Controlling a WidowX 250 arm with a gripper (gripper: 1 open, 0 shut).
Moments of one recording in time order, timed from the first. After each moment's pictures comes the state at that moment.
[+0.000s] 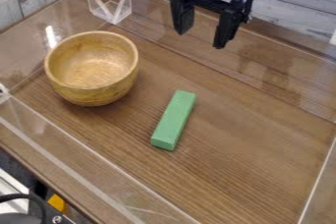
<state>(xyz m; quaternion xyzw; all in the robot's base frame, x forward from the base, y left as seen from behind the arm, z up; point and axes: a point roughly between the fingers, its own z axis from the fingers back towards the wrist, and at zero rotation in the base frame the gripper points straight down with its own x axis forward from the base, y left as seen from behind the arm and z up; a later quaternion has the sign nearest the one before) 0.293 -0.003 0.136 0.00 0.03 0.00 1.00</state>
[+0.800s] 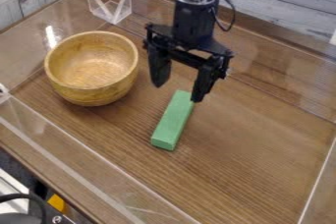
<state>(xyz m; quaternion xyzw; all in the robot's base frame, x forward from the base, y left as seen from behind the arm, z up) 0.247 -0.004 0.090 0.00 0.10 0.04 0.99</state>
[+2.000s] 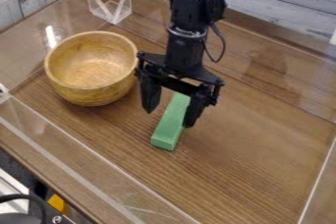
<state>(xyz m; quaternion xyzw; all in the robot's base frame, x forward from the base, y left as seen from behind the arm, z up) 0.233 -0.002 0.060 0.01 0.13 0.08 0.99</state>
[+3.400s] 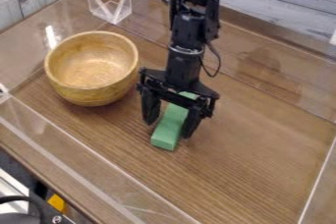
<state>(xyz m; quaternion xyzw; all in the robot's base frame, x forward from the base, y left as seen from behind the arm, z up) 0.237 0.005 0.031 0.00 0.17 0.08 0.98</state>
